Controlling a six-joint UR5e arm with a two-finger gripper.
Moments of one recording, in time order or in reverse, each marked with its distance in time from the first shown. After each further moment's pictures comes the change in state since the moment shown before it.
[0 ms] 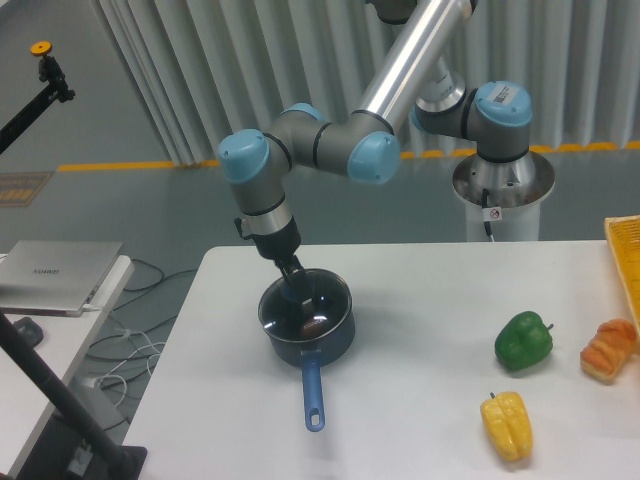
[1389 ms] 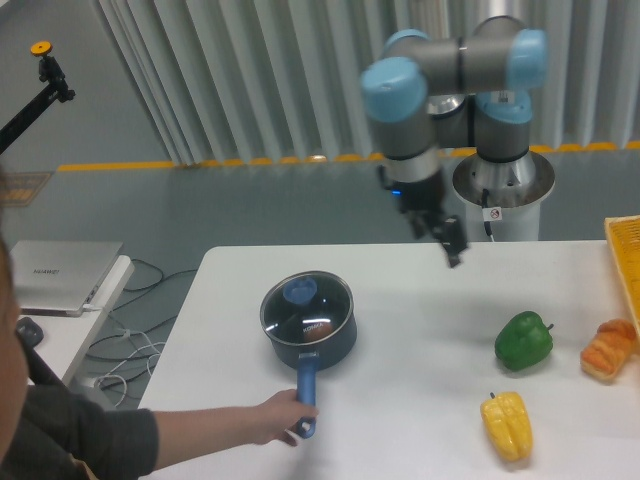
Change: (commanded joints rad) arm 0.596 0.249 -0.103 -0.219 -0.049 0.592
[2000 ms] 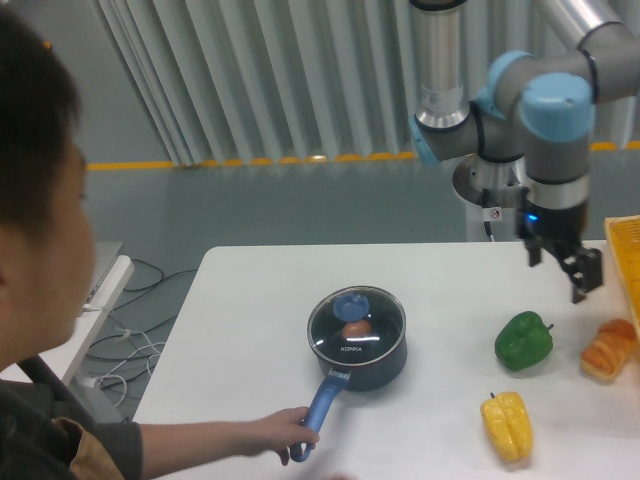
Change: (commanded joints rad) arm 0.221 -0.113 0.015 0.121 -0.038 0.356
